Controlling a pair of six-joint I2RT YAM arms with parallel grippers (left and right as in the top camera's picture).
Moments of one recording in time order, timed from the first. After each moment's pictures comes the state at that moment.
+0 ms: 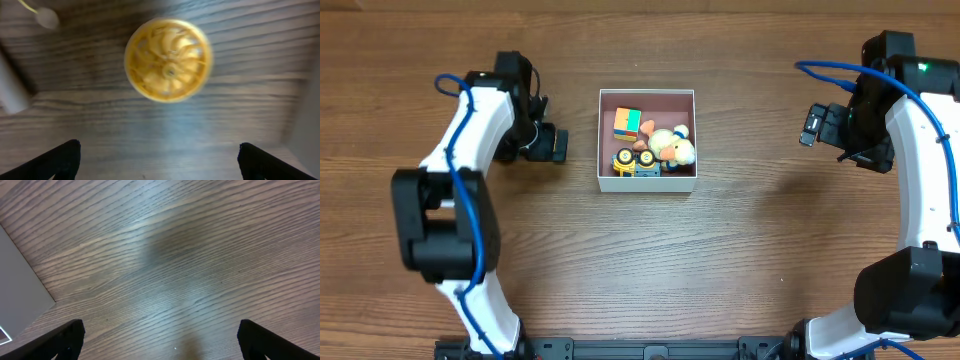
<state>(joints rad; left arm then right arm) -0.03 2.01 1.51 -1.06 0.04 0.00 -0.12 1.75 1.70 -1.44 0.01 0.25</state>
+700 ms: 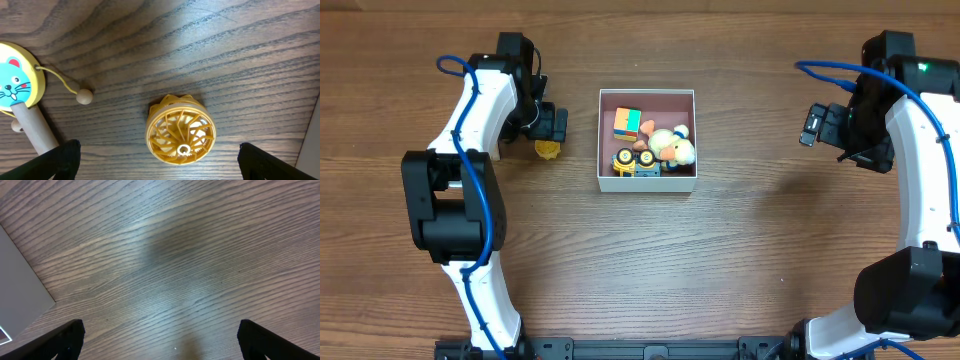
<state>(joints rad) -0.03 2.13 1.68 -1.04 0.01 0.00 -0.12 1.75 1.70 -1.44 0.01 0.25</state>
